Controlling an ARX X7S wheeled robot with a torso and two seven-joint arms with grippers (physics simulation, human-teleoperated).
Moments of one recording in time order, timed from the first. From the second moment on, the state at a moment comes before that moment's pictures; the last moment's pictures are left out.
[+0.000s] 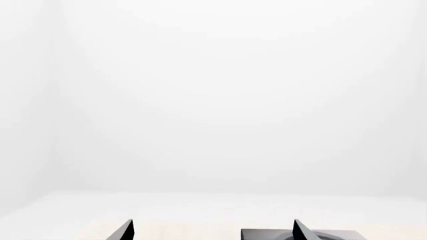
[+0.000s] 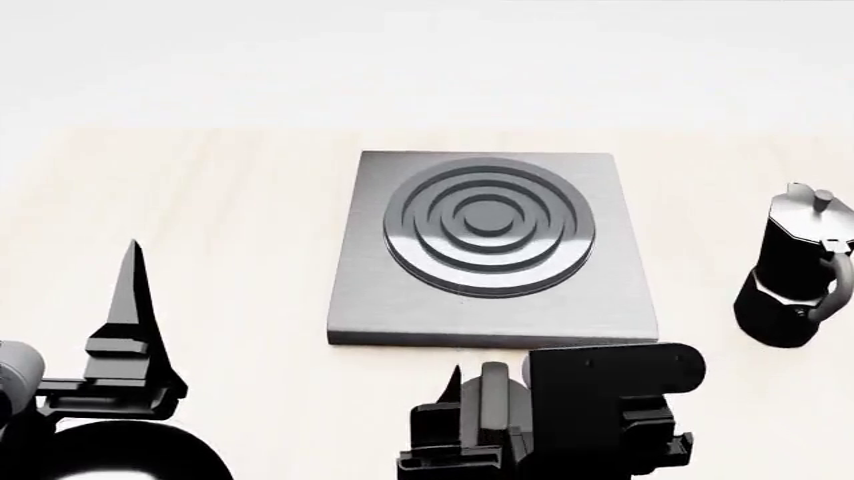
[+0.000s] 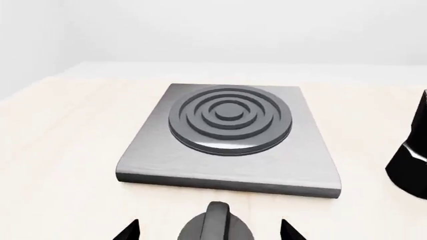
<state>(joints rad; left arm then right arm) -0.27 -0.30 0.18 0.69 -0.37 -0.55 -0.39 0.38 0.22 -0.15 -0.49 0.51 1.02 0.32</state>
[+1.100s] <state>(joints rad) -0.24 -0.31 0.21 0.66 -0.36 -0.50 -0.40 0.43 0.20 -0.16 -0.27 0.54 1.02 0.32</state>
